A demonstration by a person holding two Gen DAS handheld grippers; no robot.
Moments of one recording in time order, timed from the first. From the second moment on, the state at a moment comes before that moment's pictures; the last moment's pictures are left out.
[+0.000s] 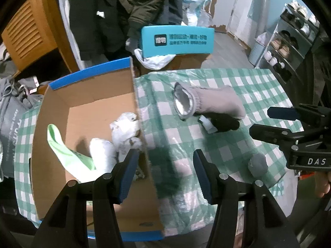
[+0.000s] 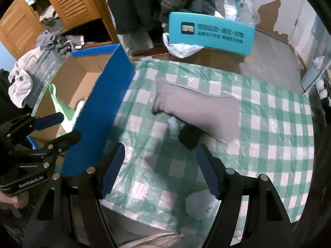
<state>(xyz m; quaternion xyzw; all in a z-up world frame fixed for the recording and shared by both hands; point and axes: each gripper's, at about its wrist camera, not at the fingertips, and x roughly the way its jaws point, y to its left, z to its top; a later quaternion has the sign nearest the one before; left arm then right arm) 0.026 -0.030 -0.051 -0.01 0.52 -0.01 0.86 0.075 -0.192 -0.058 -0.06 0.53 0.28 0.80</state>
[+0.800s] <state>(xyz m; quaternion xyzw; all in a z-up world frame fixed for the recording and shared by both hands) 0.036 -0.088 -0.094 -0.01 0.58 -0.05 0.82 0.068 -0.265 -0.117 -0.06 0.59 0.23 0.77</state>
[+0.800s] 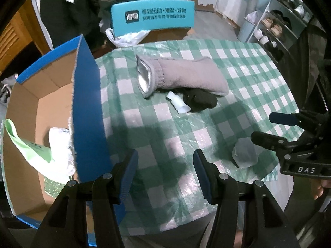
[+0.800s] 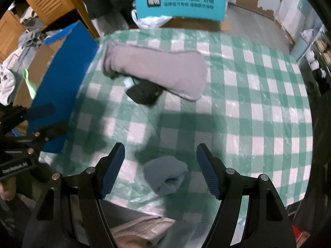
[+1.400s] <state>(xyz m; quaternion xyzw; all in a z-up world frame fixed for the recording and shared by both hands) 0.039 -0.104 -0.130 0.01 0.61 -0.05 0.79 0.060 -0.263 -0.170 -0.08 0.64 0.22 0.73</state>
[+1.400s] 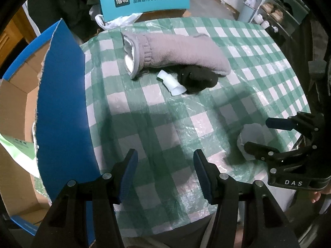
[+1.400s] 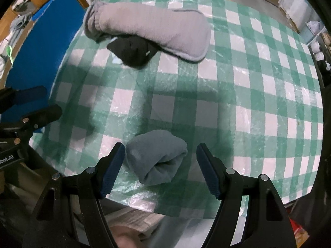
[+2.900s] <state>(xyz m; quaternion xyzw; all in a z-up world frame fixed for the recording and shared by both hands) 0.103 -0.087 -0.162 -0.08 0.62 0.00 0.78 0.139 -0.253 -0.153 -0.09 0.58 0.22 0.78</state>
